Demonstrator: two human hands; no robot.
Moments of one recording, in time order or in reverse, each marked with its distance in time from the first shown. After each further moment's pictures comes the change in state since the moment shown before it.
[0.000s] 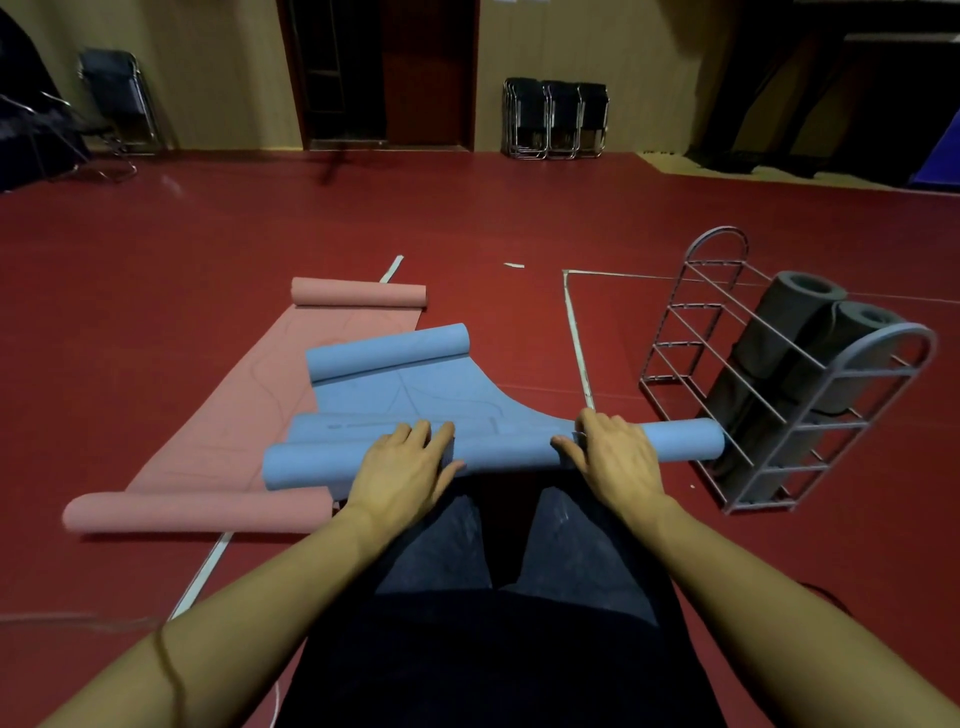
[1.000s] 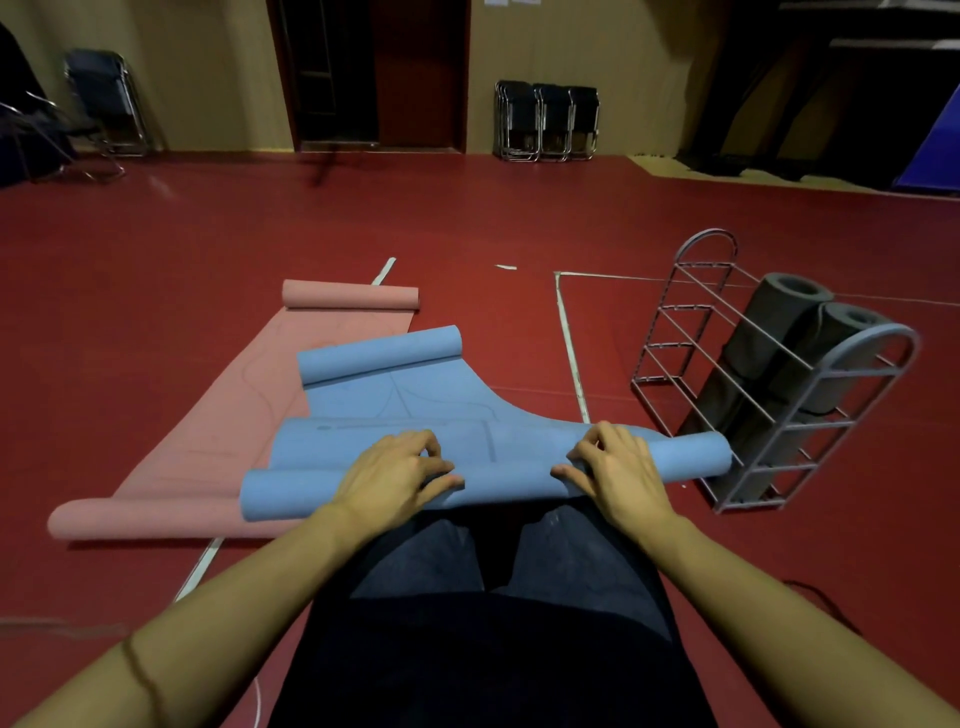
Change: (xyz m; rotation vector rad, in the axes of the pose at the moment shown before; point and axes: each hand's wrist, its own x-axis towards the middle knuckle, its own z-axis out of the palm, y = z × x) left_hand 0.001 -0.015 -0.006 -0.345 -0.128 0.120; right_hand -0.023 0.022 0.010 0.113 0.026 -0.113
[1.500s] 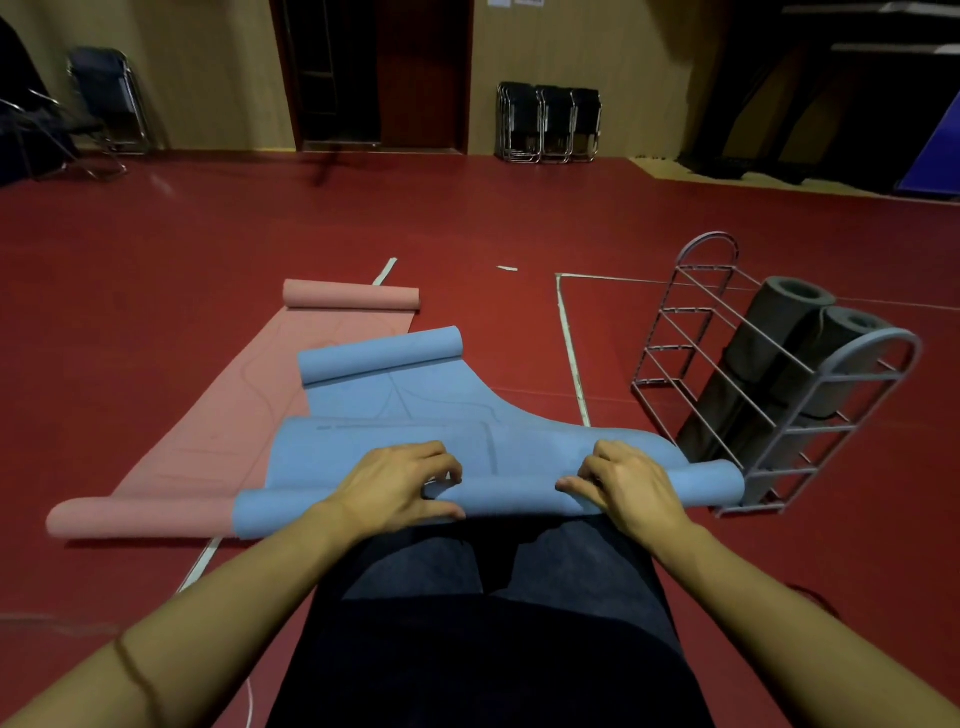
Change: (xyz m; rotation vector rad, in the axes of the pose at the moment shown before) left_hand -0.001 -0.001 -0.012 -0.122 -0.097 0.088; right_hand -0.006 0.007 -0.008 0.034 -0.016 -0.078
